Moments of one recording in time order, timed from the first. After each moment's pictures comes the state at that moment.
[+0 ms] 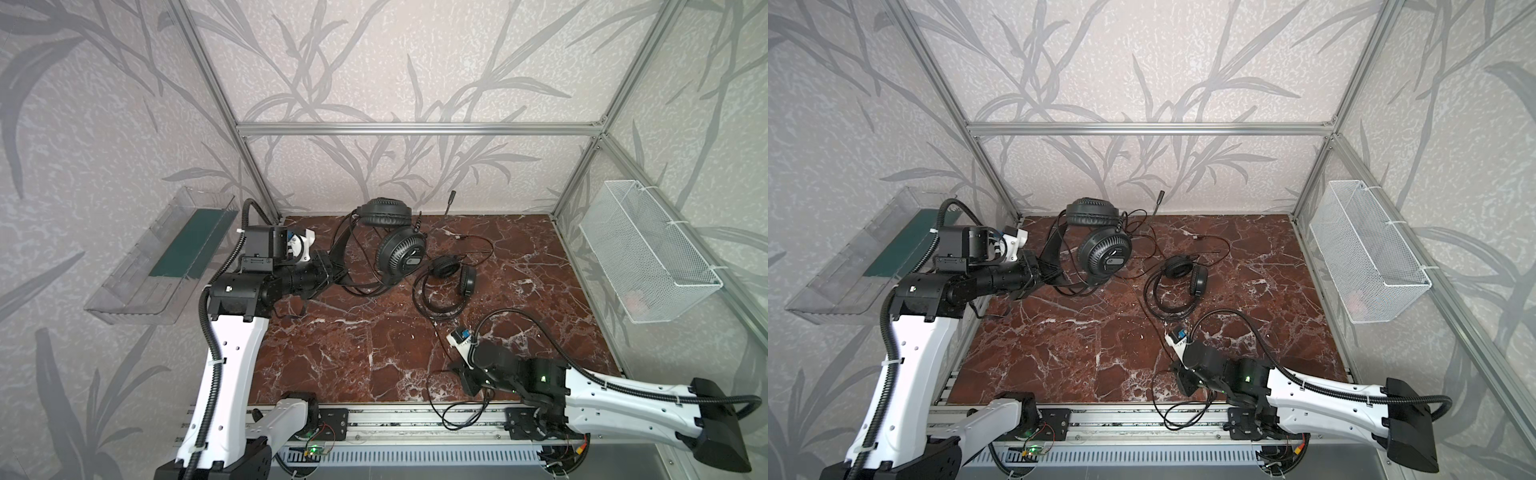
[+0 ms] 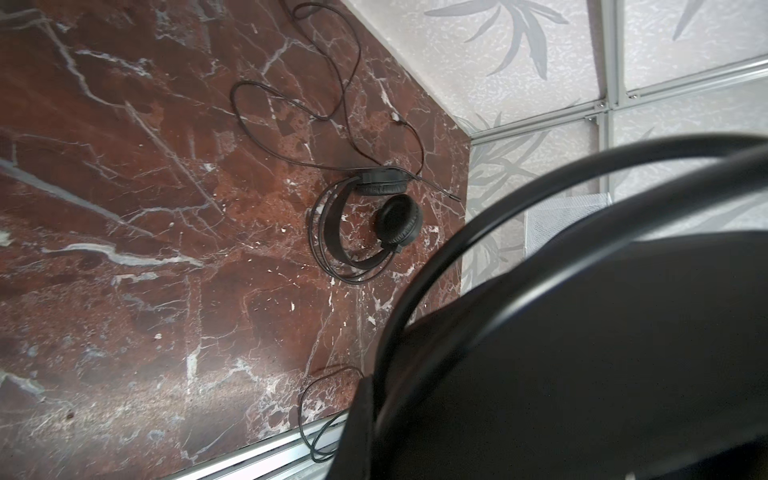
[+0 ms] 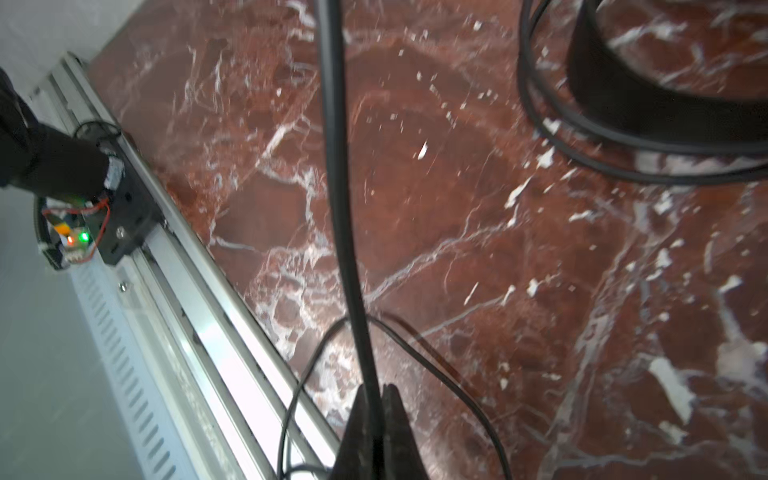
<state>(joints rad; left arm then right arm) -0.03 1.09 1.47 -1.18 0.58 -0.68 1.24 0.86 0.42 -0.36 0.11 0.53</state>
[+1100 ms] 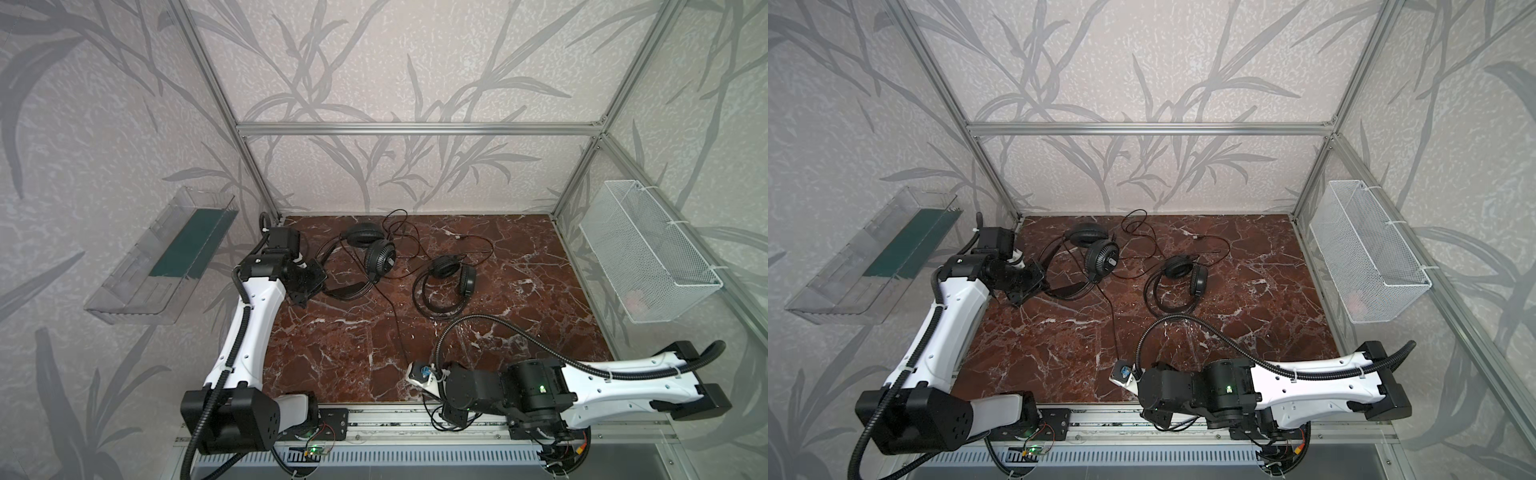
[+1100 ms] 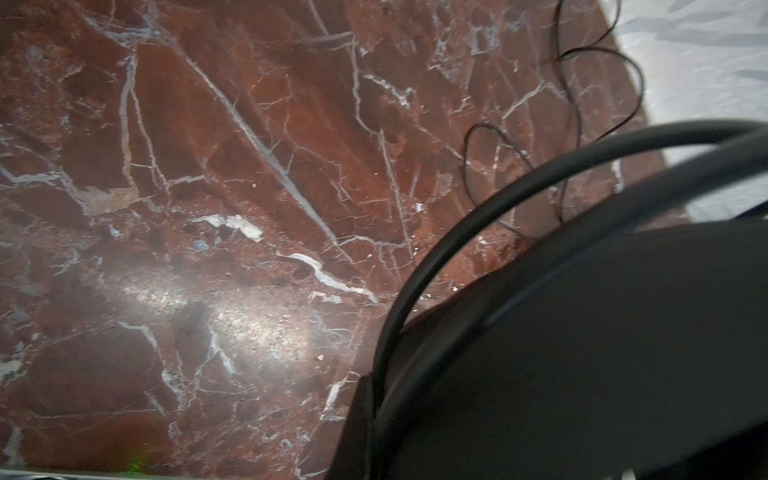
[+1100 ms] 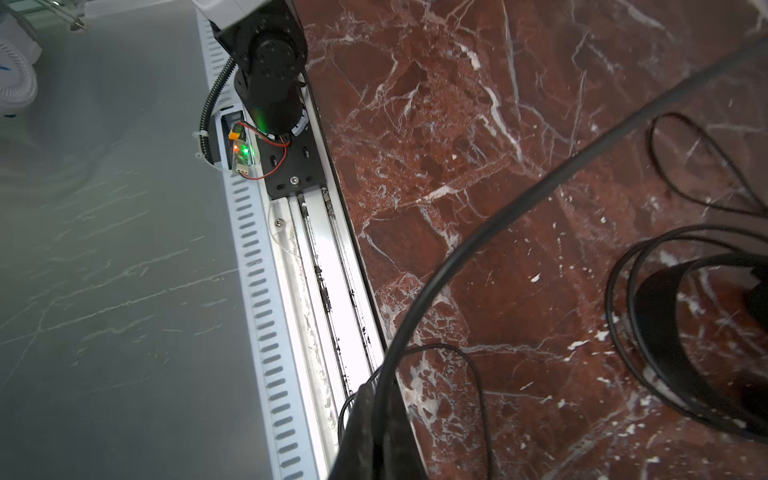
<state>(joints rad) 0.03 1.27 1.25 -1.13 0.22 -0.64 1.60 1.14 1.08 -0.76 0.24 0.19</state>
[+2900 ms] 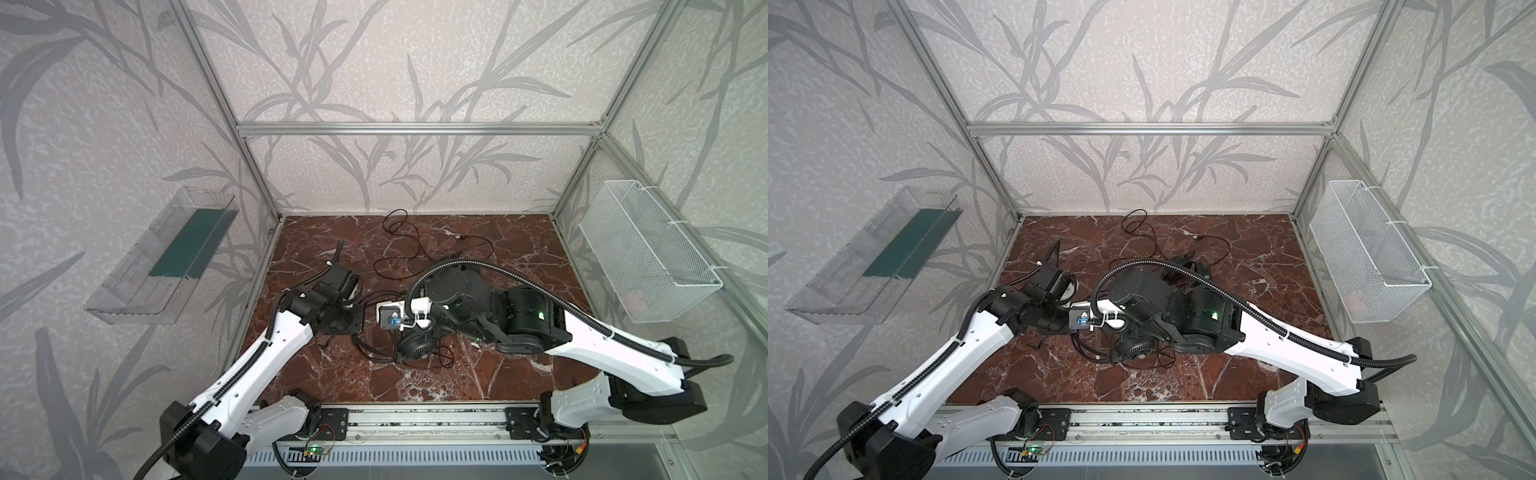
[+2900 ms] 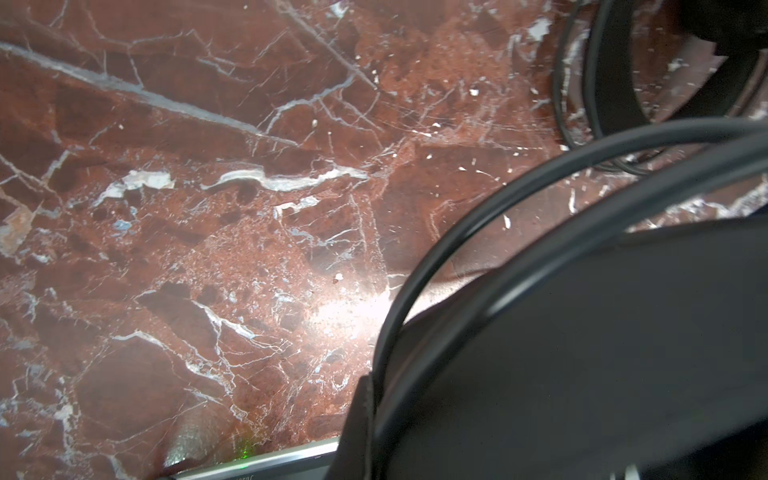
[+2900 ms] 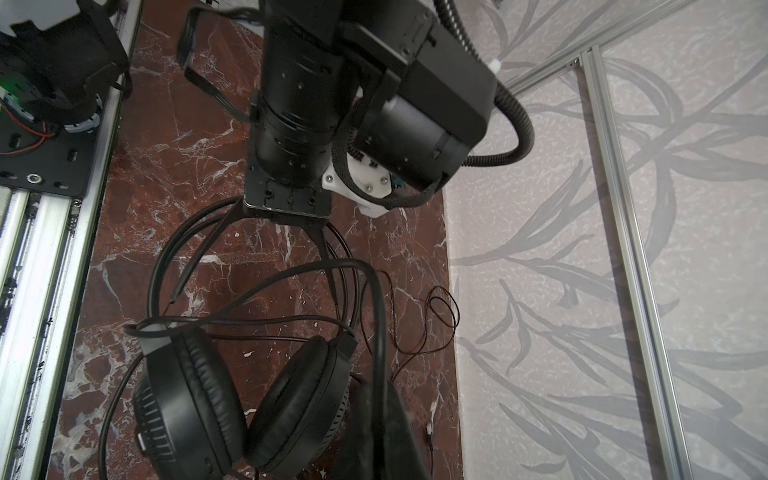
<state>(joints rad) -0.48 1.08 1.02 -1.12 0.09 -0.46 1.28 1.45 1.78 -0.95 0.33 -0.69</state>
